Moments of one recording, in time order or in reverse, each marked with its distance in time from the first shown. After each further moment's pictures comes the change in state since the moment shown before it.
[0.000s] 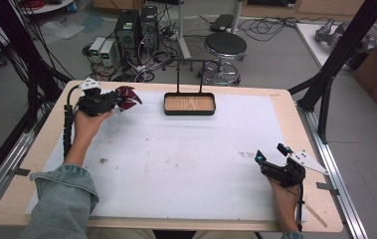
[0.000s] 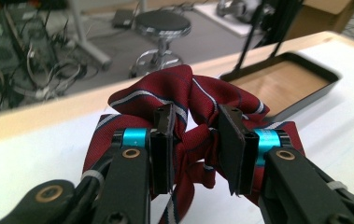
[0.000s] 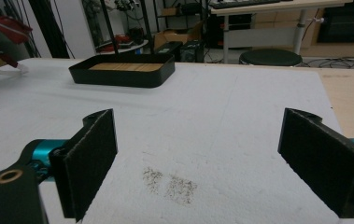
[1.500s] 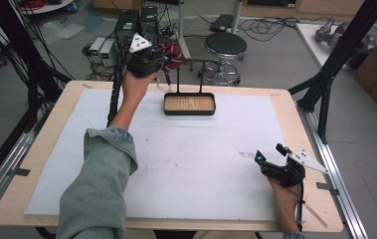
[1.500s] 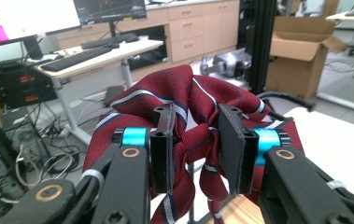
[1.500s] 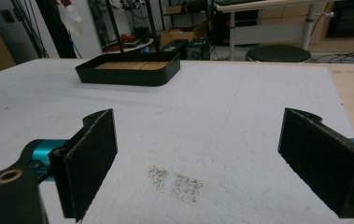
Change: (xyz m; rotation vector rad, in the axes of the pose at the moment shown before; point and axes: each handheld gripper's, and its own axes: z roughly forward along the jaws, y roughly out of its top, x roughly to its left) left arm -0.082 0.123 0.091 -0.217 -0.005 0.148; right arm -0.002 0.000 0.002 0.002 0.029 0.012
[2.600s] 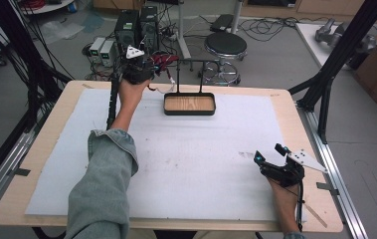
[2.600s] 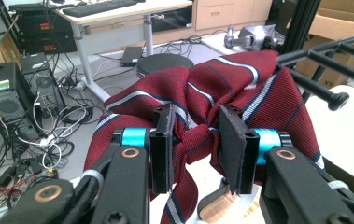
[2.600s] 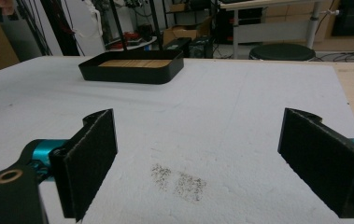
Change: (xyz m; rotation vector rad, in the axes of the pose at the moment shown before) left arm 0.033 -0.054 0.010 0.133 0.088 -0.107; right arm 0.000 0.000 0.001 0.010 0.013 -0.005
